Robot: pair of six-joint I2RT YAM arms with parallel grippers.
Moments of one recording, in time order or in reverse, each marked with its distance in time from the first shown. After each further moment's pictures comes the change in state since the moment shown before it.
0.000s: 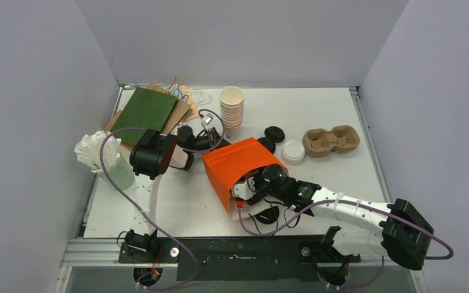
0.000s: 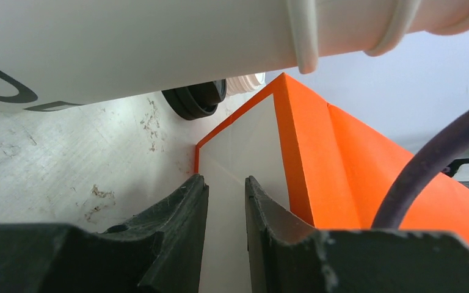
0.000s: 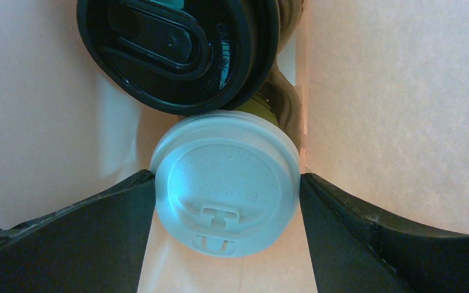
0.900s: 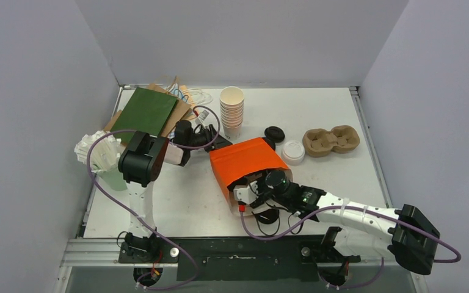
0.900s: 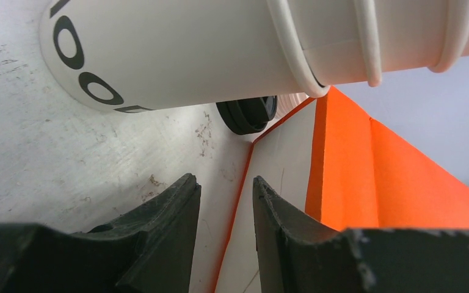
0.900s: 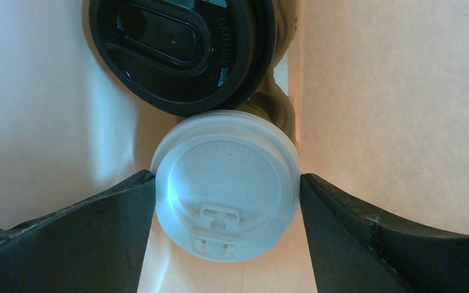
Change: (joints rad) left arm 0.019 -0.174 -0.040 -0.389 -0.186 0.297; right arm 0.045 -0.086 -0.044 -0.026 0.087 0.016
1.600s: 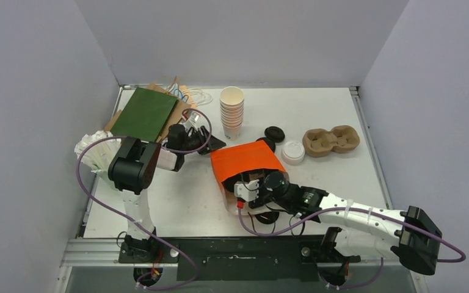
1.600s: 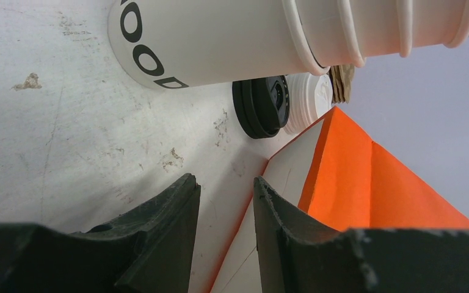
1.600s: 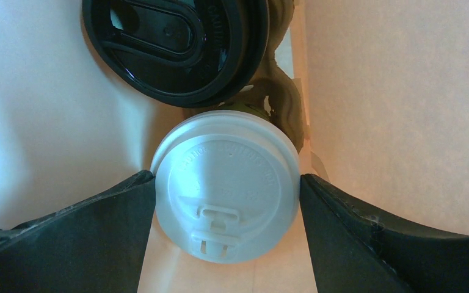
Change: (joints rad) left arm 0.027 -0.142 -0.149 -0.014 -0.135 -0.008; right arm 0.050 -0.021 0.043 -0.118 0.092 0.193
